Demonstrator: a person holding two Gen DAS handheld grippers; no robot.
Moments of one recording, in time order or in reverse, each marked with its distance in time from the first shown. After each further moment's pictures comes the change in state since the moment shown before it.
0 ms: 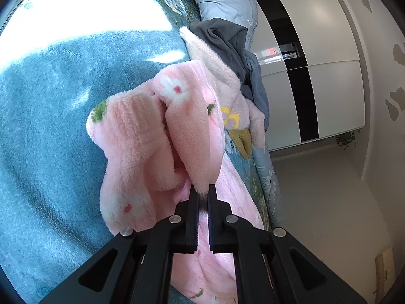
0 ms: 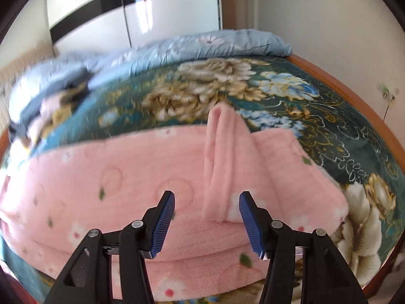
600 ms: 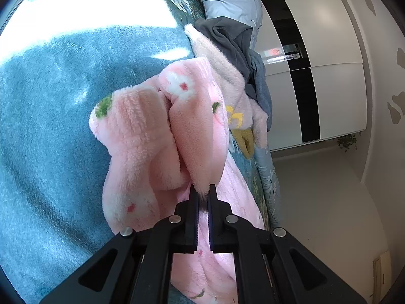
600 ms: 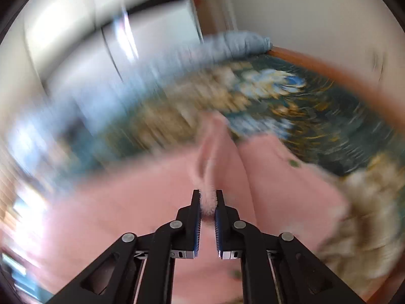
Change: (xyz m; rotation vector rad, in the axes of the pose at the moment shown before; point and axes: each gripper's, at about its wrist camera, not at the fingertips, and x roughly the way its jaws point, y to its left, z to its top) left arm 0.005 0.005 0.001 -0.021 0.009 0.013; right arm -0.033 -0.089 0.010 0.453 -0.195 0.270
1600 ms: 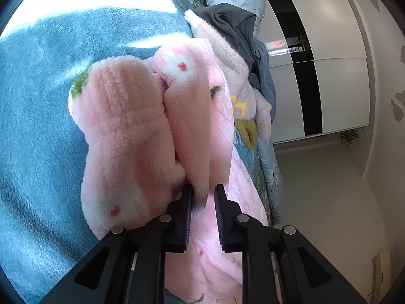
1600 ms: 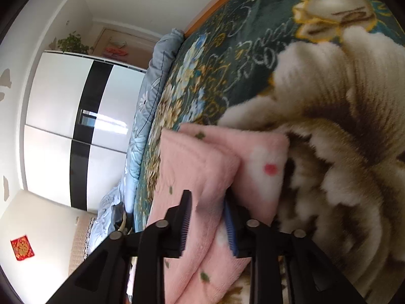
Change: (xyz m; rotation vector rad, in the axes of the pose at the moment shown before) left arm 0.017 -0.002 -0.003 0.001 0.050 0.017; right arm 0.018 -0.125 -0.039 0.592 0.025 0.147
